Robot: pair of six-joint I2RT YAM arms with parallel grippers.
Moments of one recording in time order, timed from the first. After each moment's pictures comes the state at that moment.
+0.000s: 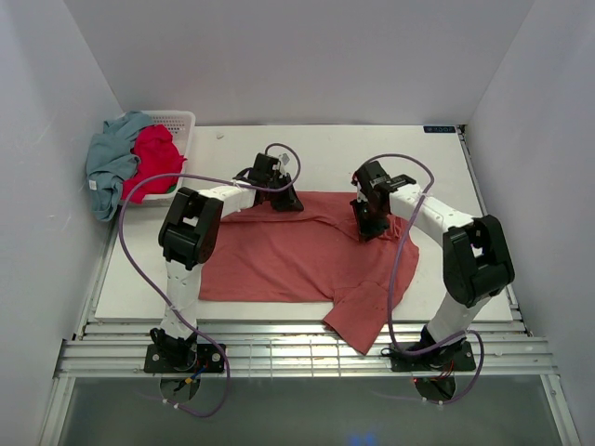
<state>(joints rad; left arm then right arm) -0.44 2.17 1.46 -0.11 0.38 -0.59 0.44 1.74 1.23 -0.77 -0.04 0.19</state>
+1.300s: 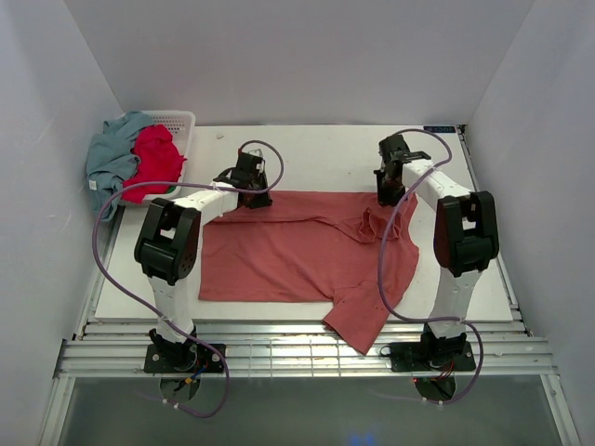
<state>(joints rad) -0.39 1.95 1.32 -0.23 -0.01 -0.47 0.24 1.98 1.52 -0.70 0.12 0.16</state>
